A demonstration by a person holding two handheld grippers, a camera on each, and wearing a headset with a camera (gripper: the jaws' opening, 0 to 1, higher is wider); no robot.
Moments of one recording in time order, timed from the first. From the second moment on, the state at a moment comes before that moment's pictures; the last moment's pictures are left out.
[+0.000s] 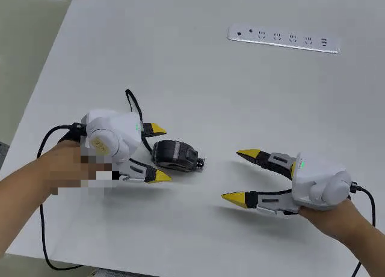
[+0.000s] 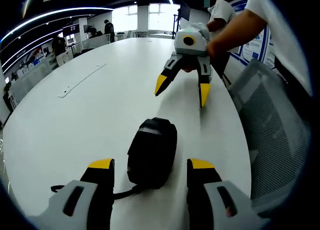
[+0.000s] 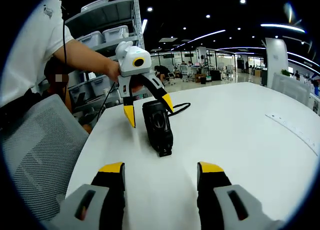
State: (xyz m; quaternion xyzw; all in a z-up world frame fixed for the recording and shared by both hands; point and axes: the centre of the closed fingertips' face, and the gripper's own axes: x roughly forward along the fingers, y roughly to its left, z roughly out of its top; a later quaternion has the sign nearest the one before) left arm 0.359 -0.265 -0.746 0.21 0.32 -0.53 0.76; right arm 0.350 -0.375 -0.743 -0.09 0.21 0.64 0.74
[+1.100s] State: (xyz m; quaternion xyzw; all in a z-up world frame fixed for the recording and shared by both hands) left arm 0.364 -0.274 -0.767 0.22 0.33 -0.53 0.75; right arm 0.353 -0.350 -0.756 -0.09 0.21 0.66 0.72
